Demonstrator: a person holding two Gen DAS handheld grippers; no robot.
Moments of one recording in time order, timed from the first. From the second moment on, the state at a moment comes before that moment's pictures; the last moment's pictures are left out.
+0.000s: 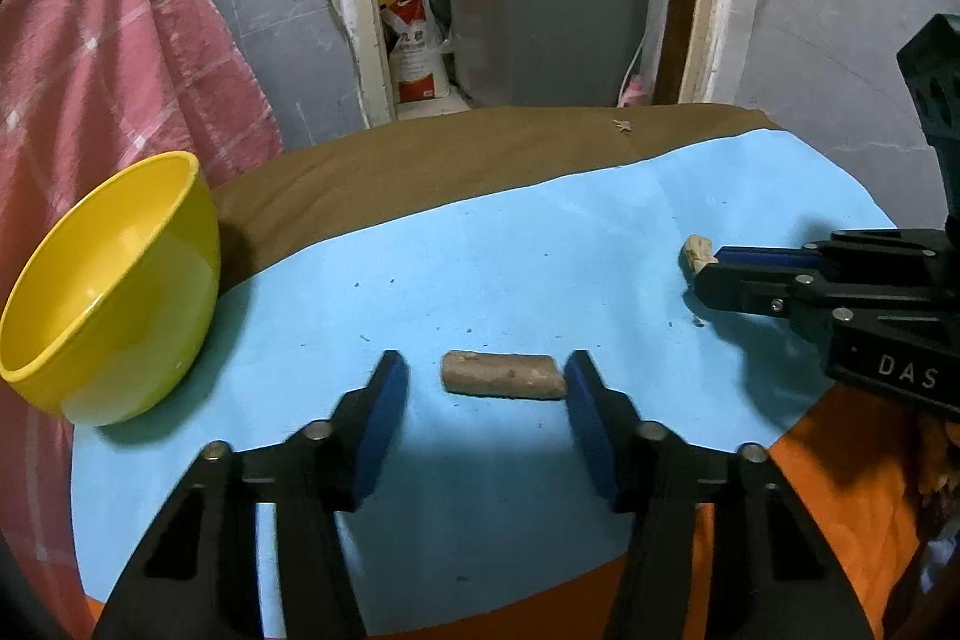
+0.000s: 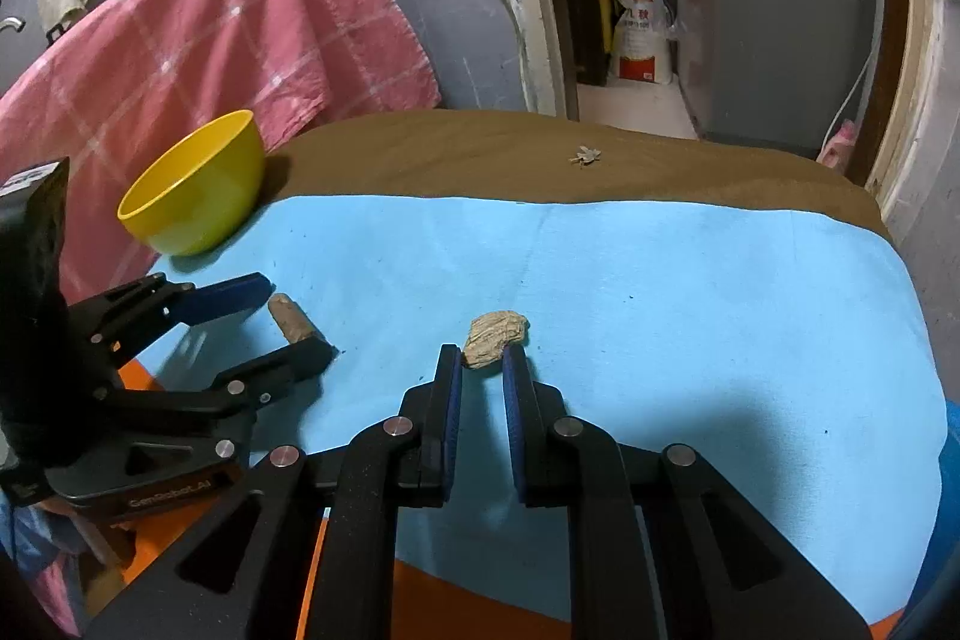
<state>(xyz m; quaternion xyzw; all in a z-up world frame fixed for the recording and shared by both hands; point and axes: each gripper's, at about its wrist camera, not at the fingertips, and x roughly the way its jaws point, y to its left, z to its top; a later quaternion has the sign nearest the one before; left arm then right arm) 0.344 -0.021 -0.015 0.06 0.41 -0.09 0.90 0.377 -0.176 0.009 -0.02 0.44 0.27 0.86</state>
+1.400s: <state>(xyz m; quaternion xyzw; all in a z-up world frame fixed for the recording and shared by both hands) 0.270 -0.150 0.090 -0.03 0.16 -0.18 0.97 0.244 -0.338 0.096 -0.01 0.04 0.06 1.00</state>
